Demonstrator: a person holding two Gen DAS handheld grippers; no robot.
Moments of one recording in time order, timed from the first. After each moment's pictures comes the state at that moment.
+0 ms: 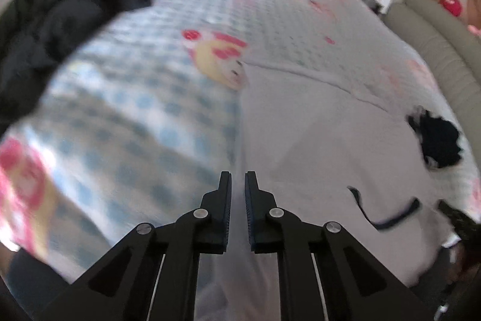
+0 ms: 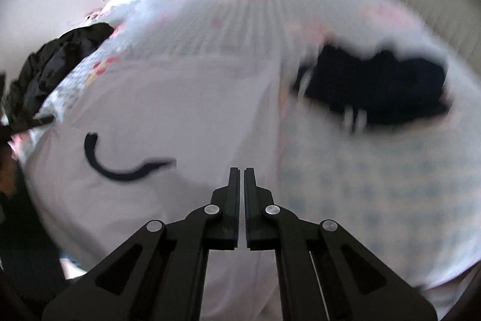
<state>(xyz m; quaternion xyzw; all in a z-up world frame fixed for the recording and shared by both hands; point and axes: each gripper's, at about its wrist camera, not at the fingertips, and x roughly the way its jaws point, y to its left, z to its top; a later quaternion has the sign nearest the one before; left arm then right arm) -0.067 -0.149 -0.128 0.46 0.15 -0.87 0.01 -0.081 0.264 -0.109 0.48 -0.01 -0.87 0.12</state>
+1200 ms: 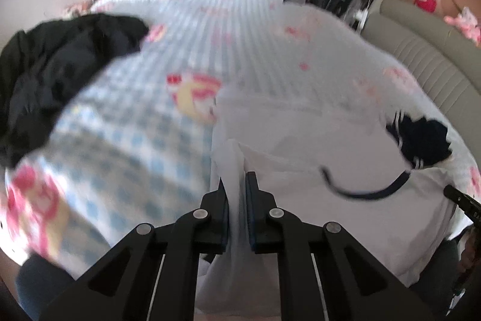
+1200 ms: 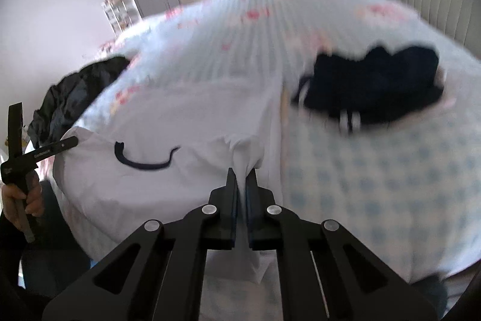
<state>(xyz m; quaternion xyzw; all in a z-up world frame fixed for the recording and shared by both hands) -0.056 -0.133 -0.089 0.39 0.11 -0.91 0.02 -0.056 0.288 -0.070 0.39 -0.04 -0.91 0.15</state>
